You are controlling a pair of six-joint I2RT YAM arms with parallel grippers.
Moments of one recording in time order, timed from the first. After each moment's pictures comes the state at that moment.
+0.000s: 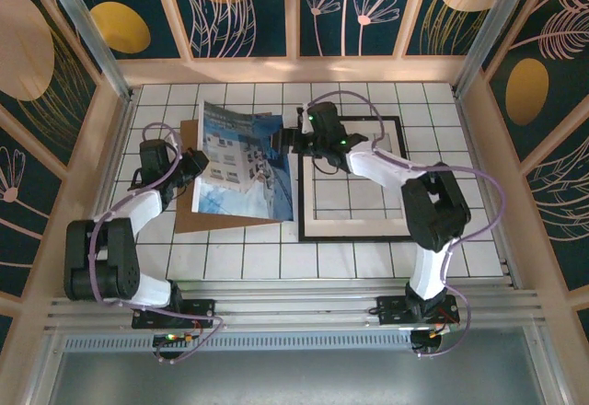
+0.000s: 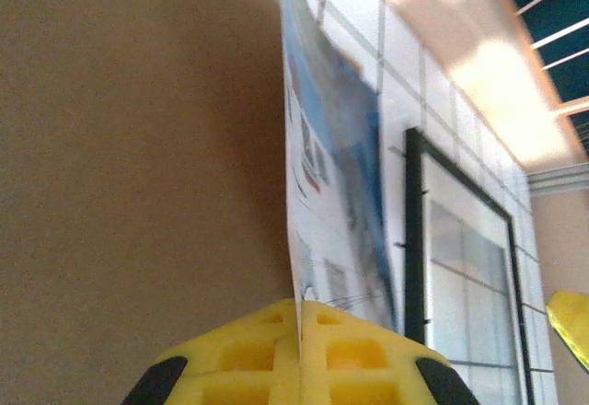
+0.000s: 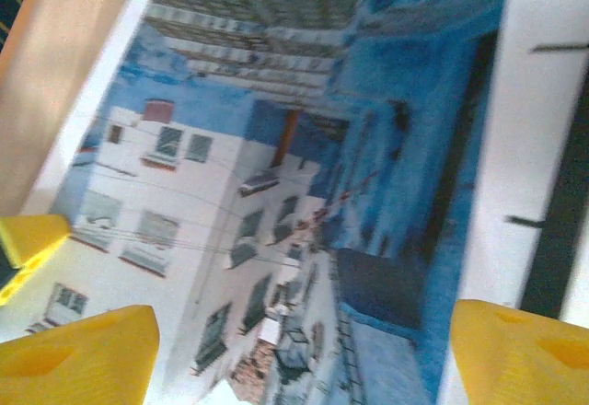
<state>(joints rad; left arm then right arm) 0.05 1.42 0.70 0.16 0.48 -0.70 0.60 1.83 1.34 -0.12 -0.25 0.52</state>
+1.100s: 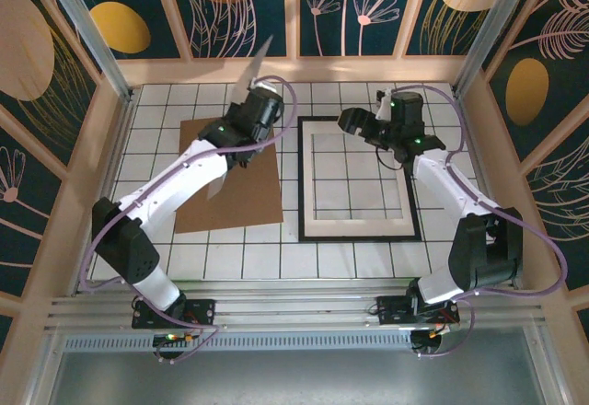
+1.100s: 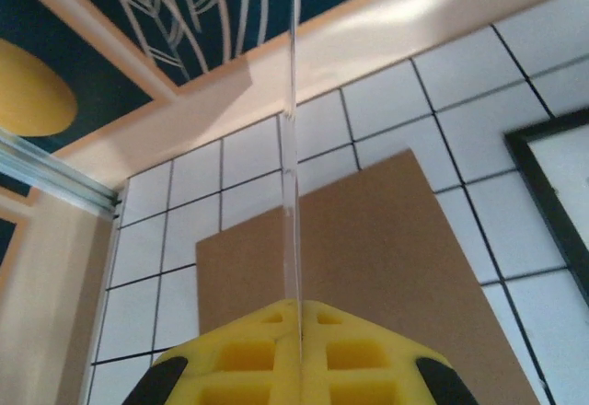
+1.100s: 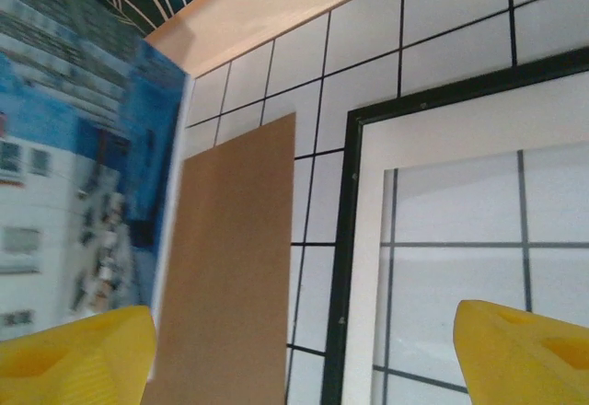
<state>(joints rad) -0.69 1.65 1.55 -0.61 -0.70 -0.02 0.24 1.48 1.13 -0.18 -0.43 0.60</state>
